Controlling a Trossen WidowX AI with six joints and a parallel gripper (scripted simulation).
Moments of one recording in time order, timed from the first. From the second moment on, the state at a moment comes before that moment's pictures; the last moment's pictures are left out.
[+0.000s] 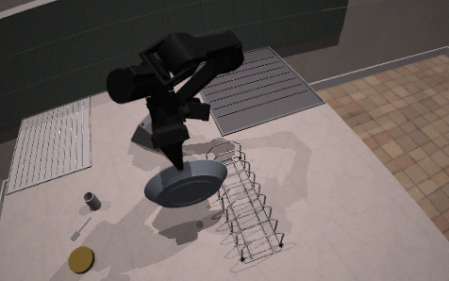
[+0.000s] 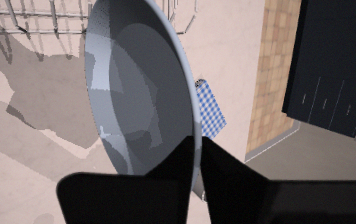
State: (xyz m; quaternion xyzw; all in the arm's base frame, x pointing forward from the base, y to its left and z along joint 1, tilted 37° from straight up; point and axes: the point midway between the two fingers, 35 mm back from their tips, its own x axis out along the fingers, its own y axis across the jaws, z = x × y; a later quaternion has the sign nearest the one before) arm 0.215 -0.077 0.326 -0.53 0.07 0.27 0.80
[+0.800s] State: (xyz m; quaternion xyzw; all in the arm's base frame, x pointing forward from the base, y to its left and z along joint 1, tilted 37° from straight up) arm 0.210 -0.029 0.347 -0.54 0.09 0.27 0.79
